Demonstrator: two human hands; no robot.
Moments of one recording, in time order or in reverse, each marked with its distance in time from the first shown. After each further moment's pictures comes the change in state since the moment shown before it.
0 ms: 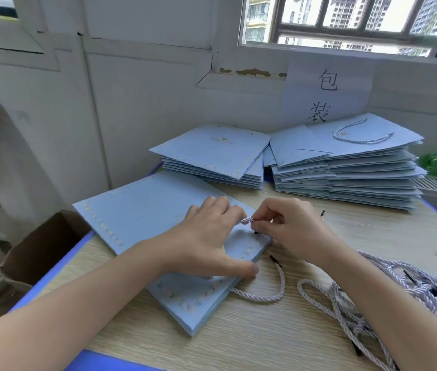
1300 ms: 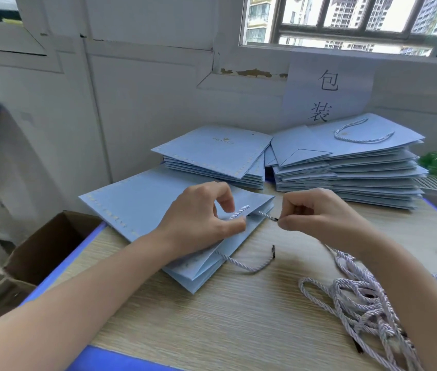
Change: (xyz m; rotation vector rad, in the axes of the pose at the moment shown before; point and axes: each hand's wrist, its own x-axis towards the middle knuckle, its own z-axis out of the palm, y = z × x) left_hand 0.004 -0.003 -0.010 -0.314 0.428 -0.126; right_hand -0.008 -0.001 -0.039 0.041 -0.113 -0.037
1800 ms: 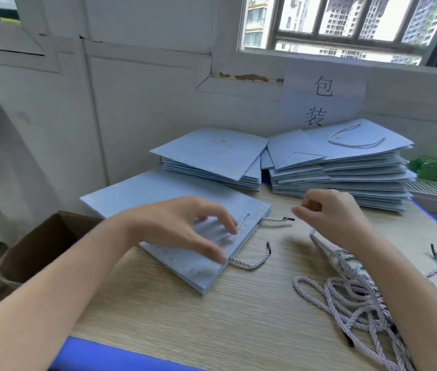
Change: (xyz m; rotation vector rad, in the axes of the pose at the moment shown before) left_hand 0.002 -0.016 -0.037 -0.084 -0.645 0.038; right_hand 0.004 0.030 -0.005 -0.359 0.278 0.197
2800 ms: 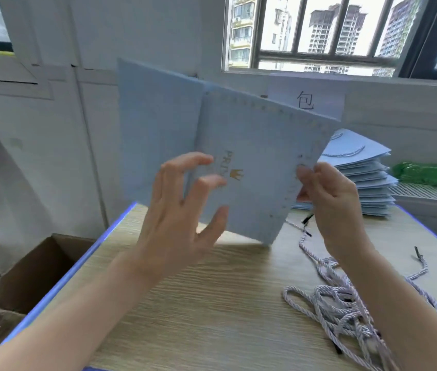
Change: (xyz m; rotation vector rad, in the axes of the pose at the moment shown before) left_hand 0.008 0.026 0.026 0.547 1.186 0.513; right_hand -0.003 -0.023 -0.012 0.944 0.375 -0.107
